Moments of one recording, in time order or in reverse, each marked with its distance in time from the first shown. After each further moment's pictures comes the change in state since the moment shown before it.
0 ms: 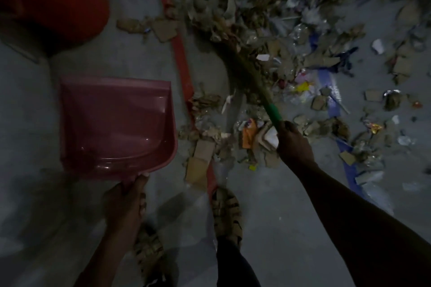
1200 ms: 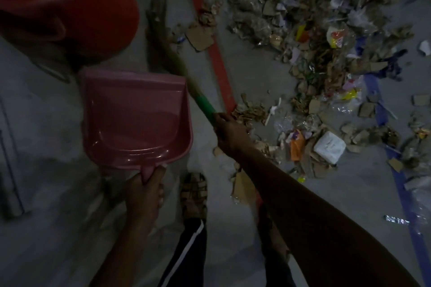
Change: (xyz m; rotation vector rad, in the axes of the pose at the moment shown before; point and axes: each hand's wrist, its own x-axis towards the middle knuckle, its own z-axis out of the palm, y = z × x) left_hand 0.171 0.085 -0.073 0.008 -0.088 0.035; right_hand 0.093 -0.335 0.051 0.325 -0.063 -0.303
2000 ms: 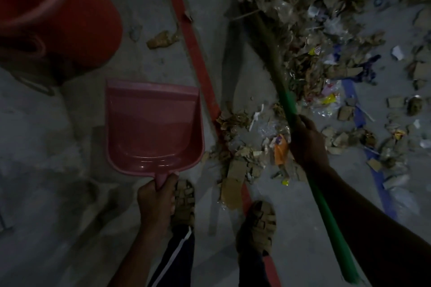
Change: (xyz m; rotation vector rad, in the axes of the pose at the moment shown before) left_hand -0.030 -0.001 0.052 -0.022 -0.112 -0.105; right_hand -0.091 0.137 -0.134 -0.157 0.258 0.374
